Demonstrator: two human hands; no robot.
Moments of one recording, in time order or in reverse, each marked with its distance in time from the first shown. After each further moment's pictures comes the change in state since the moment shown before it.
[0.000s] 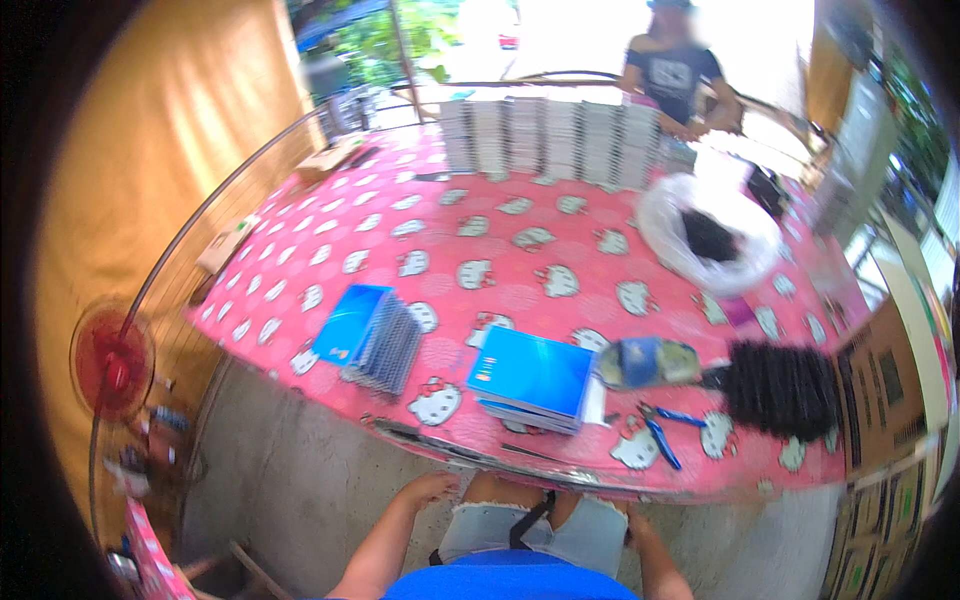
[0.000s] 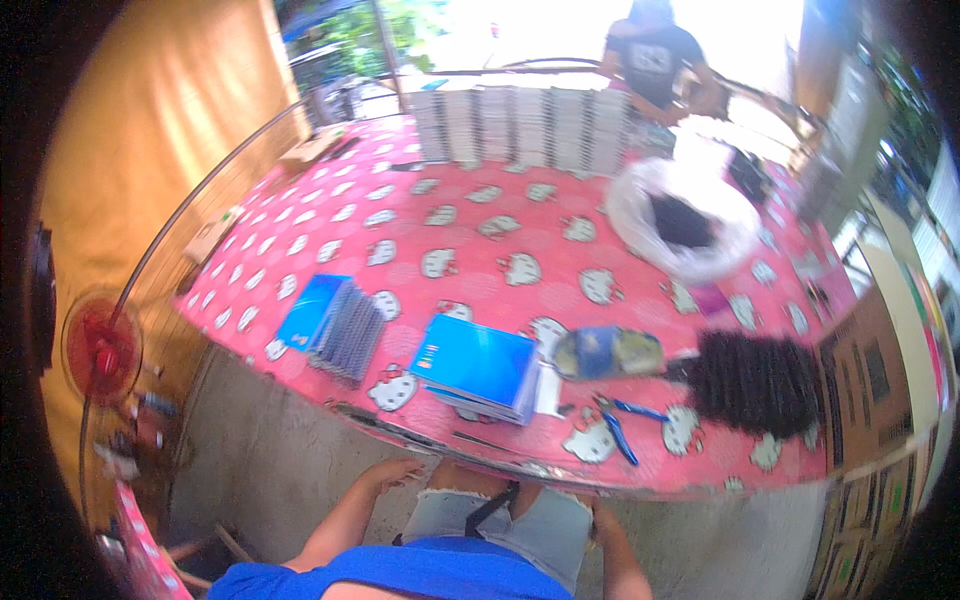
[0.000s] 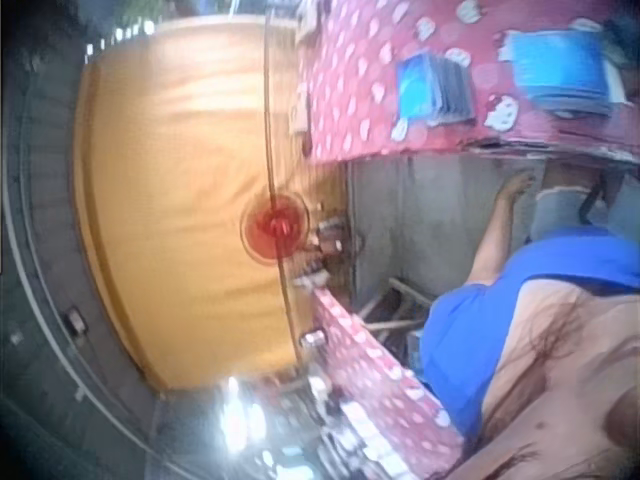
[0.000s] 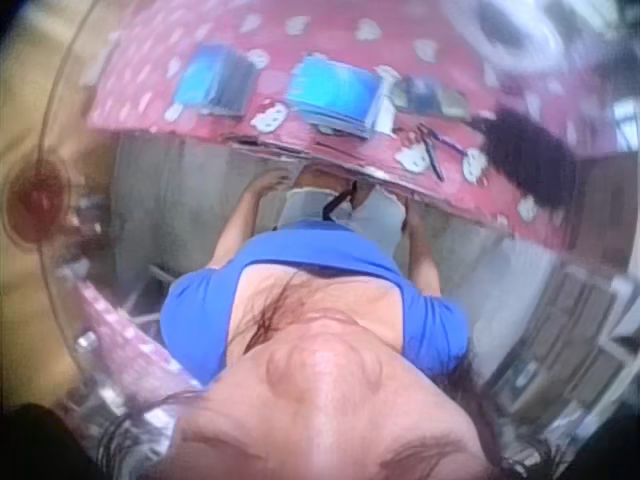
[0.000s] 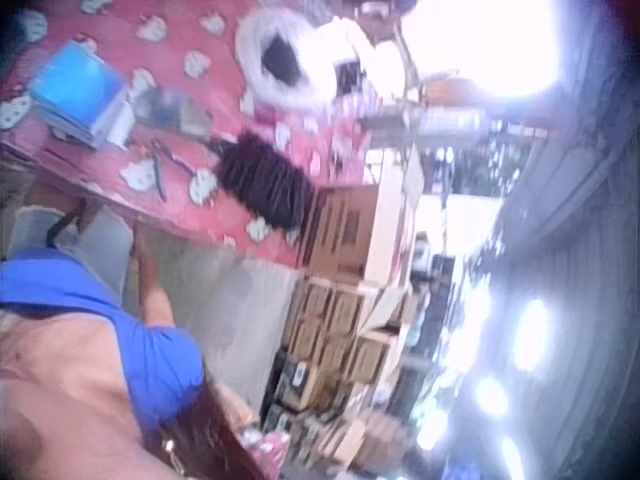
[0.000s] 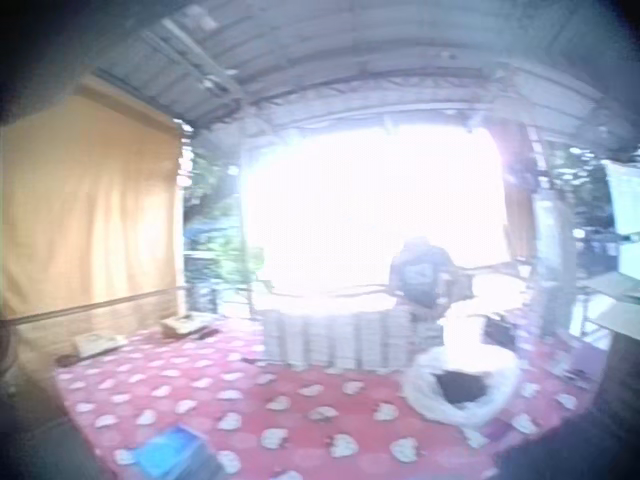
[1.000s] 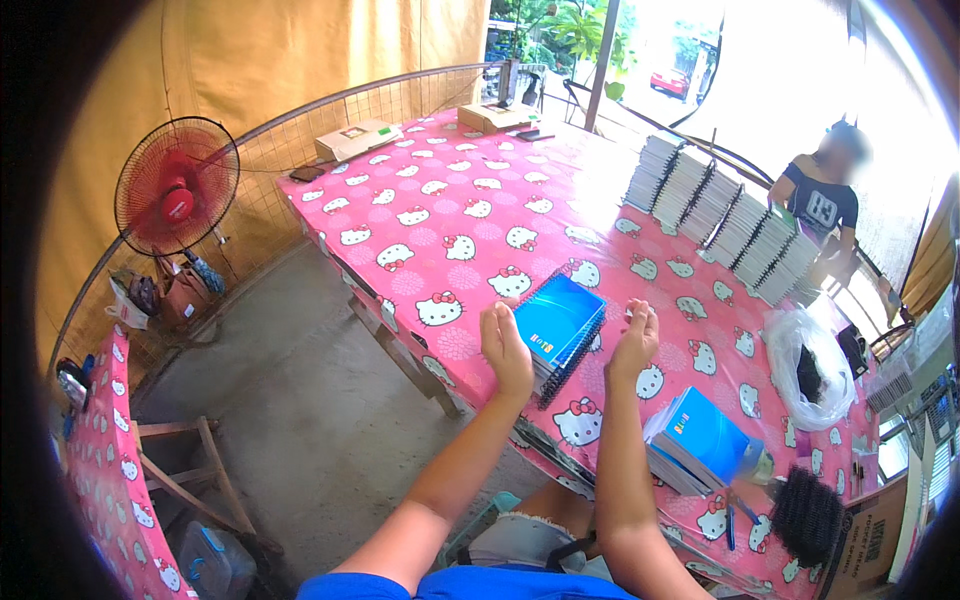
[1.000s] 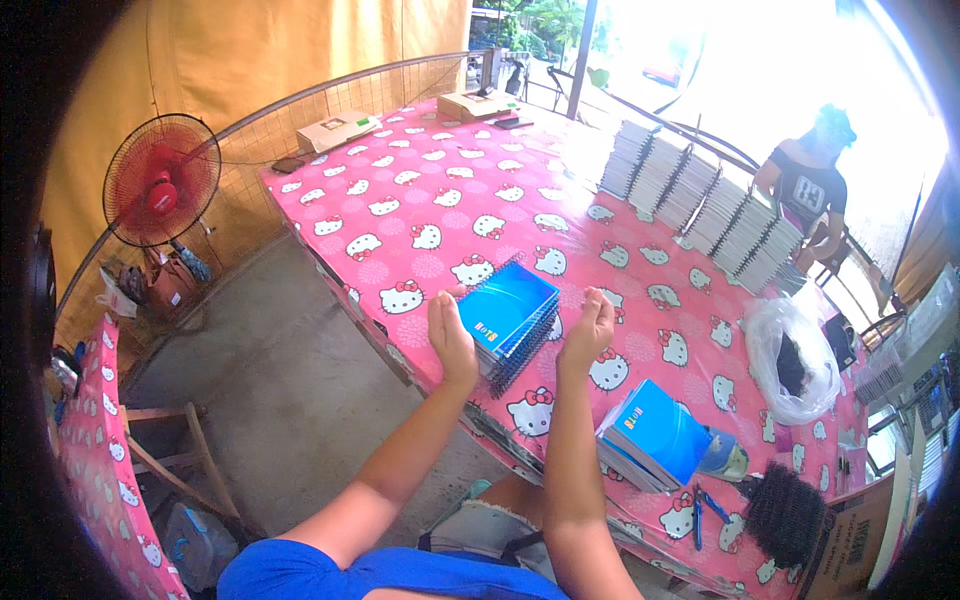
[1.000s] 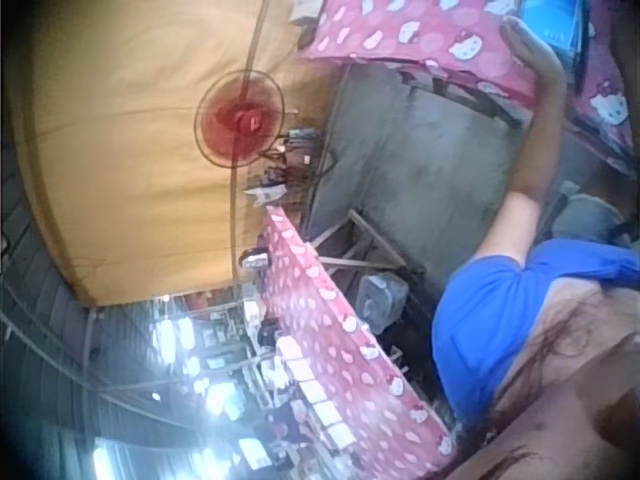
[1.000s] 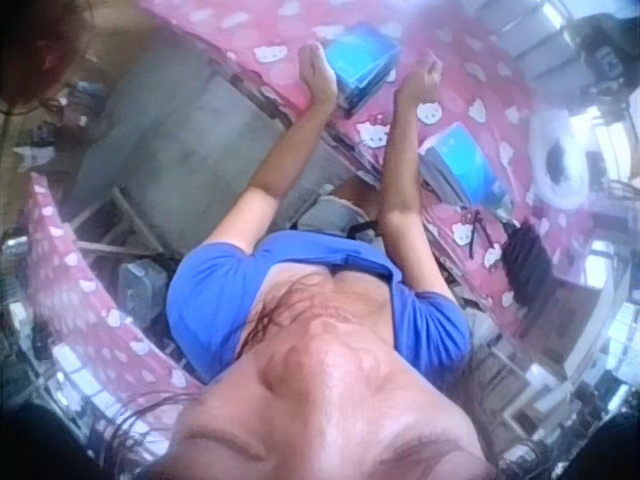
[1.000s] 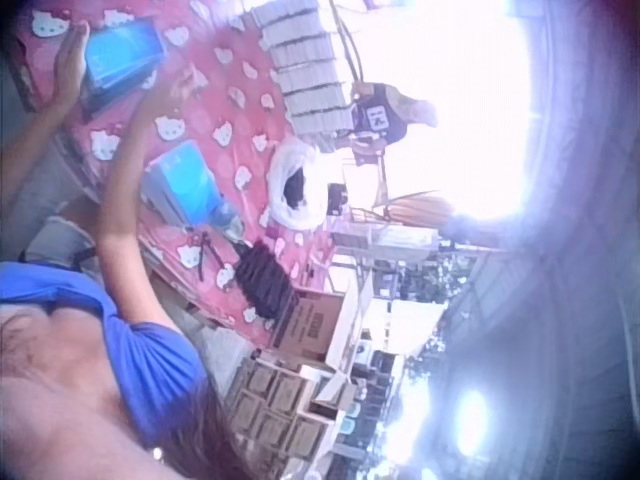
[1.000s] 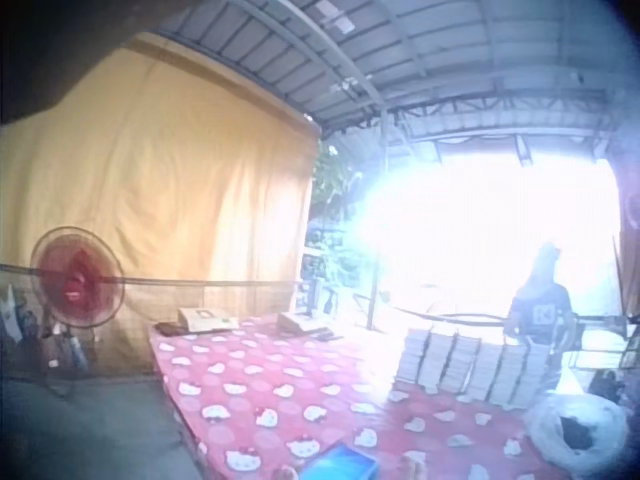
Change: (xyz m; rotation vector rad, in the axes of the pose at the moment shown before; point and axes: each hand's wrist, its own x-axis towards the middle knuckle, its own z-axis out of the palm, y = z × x) left_hand -0.093 0.208 -0.104 -0.971 1.178 1.414; right_hand -0.189 -0.290 0.480 0.231 -0.288 -1.377
